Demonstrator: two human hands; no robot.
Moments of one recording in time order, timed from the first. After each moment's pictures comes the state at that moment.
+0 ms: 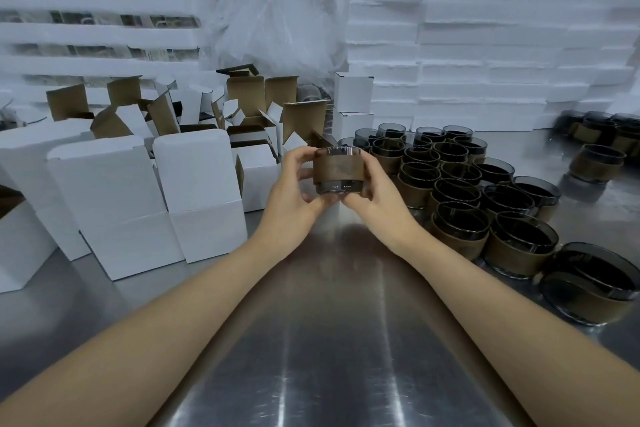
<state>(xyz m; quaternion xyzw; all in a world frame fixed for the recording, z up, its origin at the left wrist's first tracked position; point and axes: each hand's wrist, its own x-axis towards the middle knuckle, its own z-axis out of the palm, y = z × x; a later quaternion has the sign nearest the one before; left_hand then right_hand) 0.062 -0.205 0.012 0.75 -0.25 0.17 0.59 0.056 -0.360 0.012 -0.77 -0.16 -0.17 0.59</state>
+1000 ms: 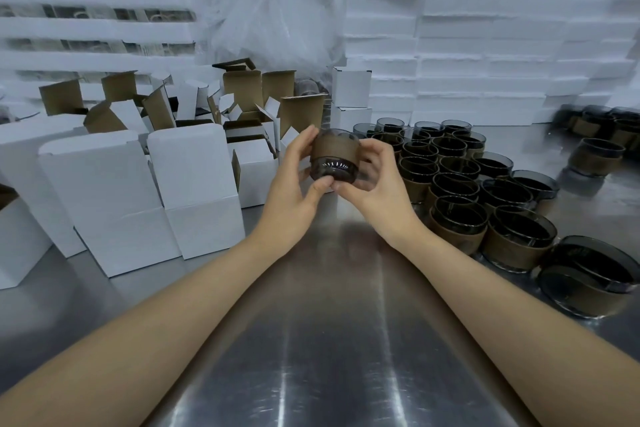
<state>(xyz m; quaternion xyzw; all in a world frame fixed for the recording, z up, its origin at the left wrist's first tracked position) 0.061 -0.208 0.010 0.74 -0.28 0.21 0.58 0.052 -0.358 0.015 -0.72 -0.15 -0.20 0.64</state>
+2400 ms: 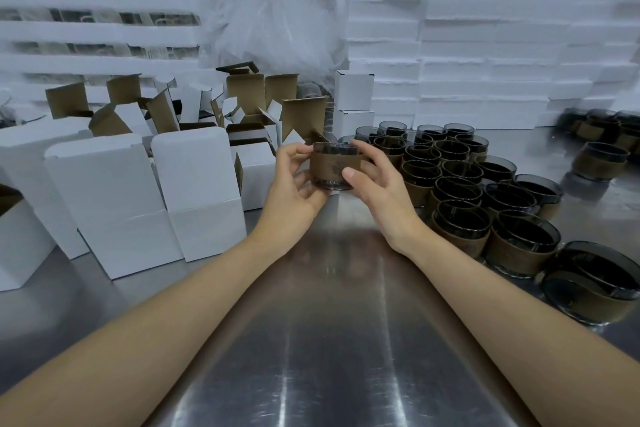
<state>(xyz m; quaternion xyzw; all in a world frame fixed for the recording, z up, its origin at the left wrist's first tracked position) 0.067 -0.207 0.007 0.68 -0.25 0.14 0.68 0.055 -0.359 0.017 -0.66 -0.16 -0.12 0.72</state>
